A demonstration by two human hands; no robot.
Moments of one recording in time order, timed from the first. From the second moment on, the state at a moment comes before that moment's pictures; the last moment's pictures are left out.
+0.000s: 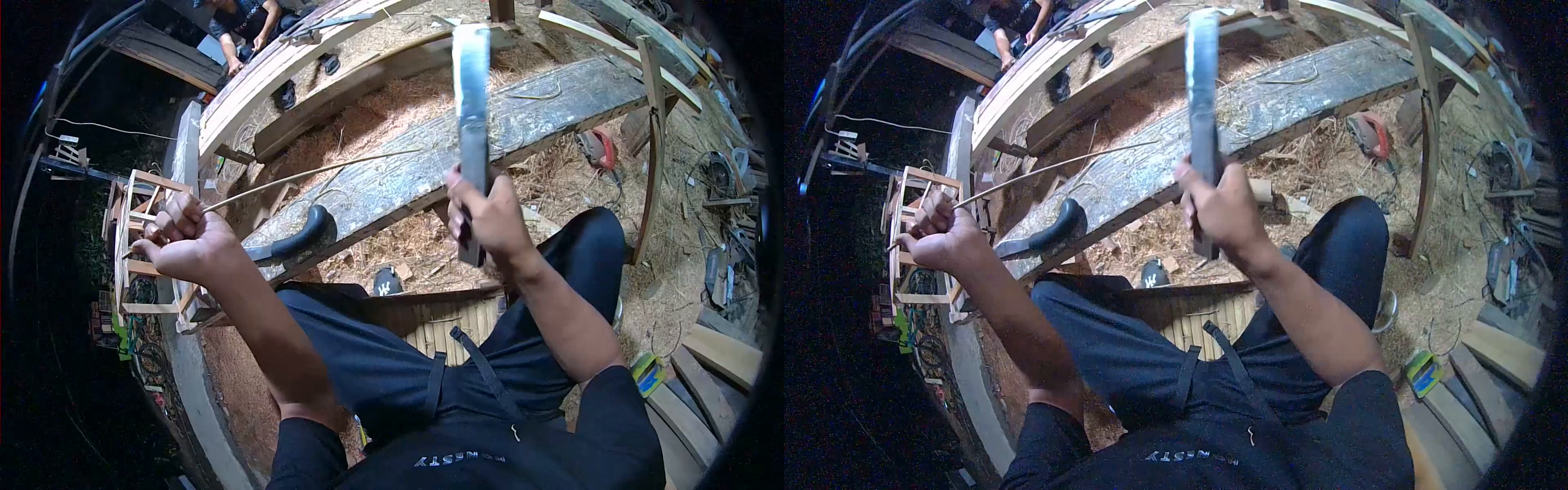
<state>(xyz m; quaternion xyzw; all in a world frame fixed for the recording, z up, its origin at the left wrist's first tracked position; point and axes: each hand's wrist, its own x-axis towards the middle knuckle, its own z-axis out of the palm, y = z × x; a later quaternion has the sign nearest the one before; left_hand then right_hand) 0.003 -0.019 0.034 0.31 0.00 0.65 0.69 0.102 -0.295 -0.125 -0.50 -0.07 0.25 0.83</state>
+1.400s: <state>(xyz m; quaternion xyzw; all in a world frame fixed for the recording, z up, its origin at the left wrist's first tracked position) -0.056 -0.047 -0.060 0.69 0.05 -0.25 0.68 0.175 -0.263 -0.125 -0.70 -0.01 -0.04 0.72</state>
